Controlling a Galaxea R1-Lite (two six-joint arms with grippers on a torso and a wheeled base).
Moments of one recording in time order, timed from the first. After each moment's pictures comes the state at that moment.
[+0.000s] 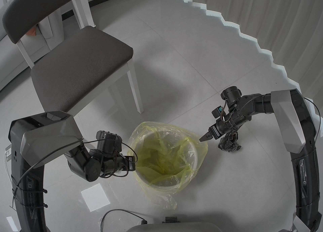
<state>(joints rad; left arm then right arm) -0.37 2.31 -0.88 -0.68 -0.05 -0.28 0.23 2.54 -1.97 0.44 0.29 -0.31</state>
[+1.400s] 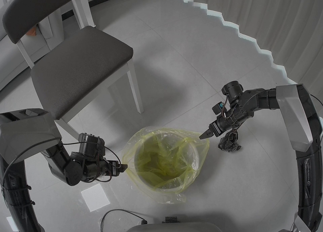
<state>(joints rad) -0.30 2.15 -0.67 -0.69 0.01 -0.22 0.26 2.46 -1.92 0.46 0.29 -0.31</state>
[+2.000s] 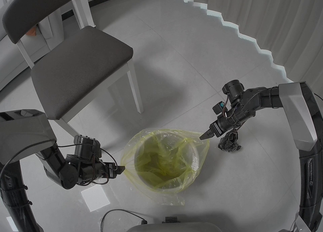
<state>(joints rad) -0.30 2.13 -0.61 -0.72 0.00 -0.22 0.27 2.42 -1.87 0.46 0.29 -0.31</state>
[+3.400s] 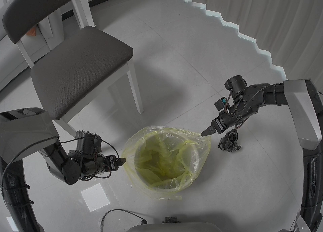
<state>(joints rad) -0.29 2.15 -0.68 -0.73 -0.01 -0.36 0.26 2.38 -1.86 0.45 0.29 -0.30</state>
